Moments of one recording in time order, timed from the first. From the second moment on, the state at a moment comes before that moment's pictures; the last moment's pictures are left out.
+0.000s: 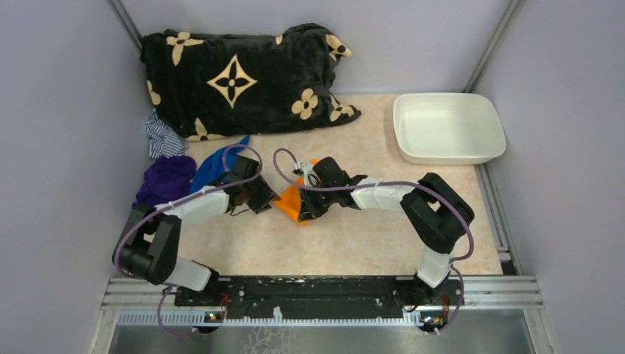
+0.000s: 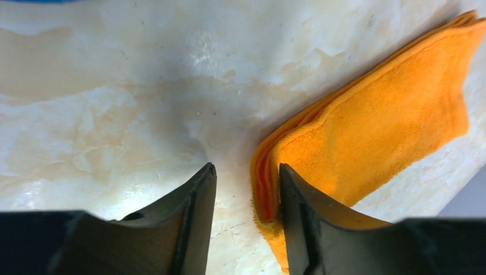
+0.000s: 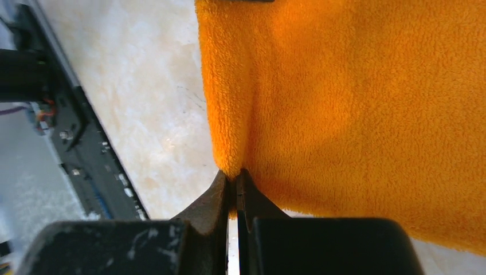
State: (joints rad) left arm -0.42 1.47 0.70 -0.21 0.04 -1.07; right arm 0.82 1.76 0.97 -0.06 -0.45 0.26
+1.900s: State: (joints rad) left arm -0.39 1.54 0.58 0.16 0.26 -0.99; right arm 0.64 1.88 1.06 -0.08 -0.65 0.34
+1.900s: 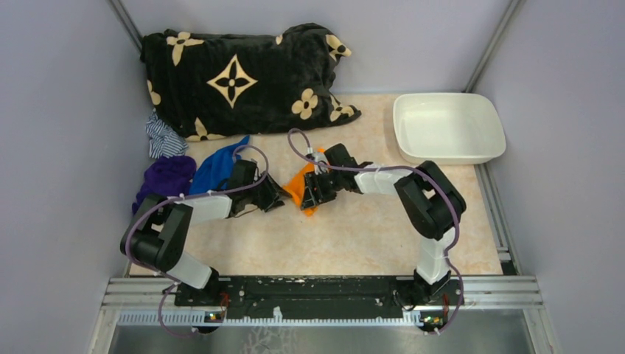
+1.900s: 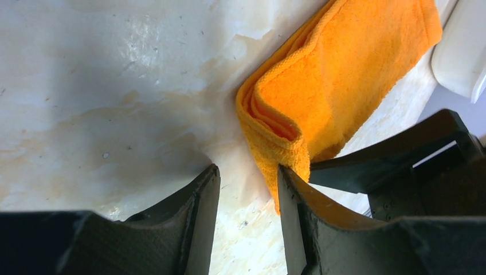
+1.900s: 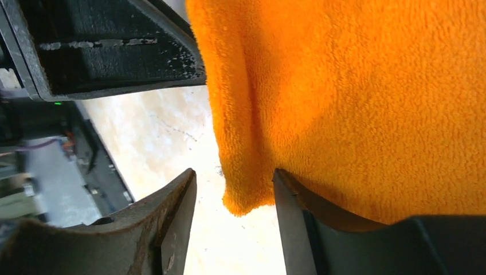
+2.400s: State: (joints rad) left arm -0.39 1.58 0.59 0.21 0.28 -1.03; right arm 0.88 1.80 1.03 -0.09 -0.11 0.04
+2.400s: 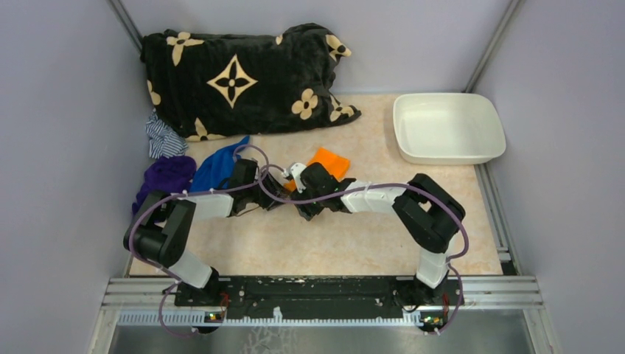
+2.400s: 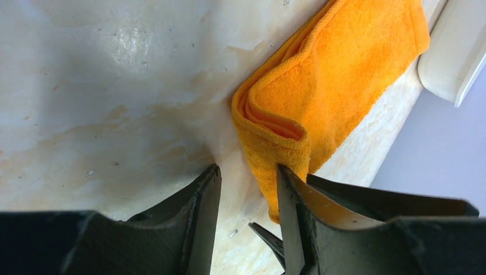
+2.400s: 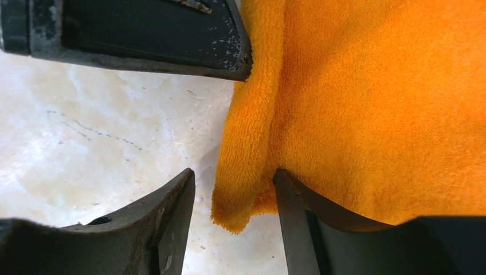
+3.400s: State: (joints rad) left arm -0.39 1.48 0.54 0.13 0.28 -1.03; right arm 0.65 1.90 0.91 0.22 -0.78 0.41
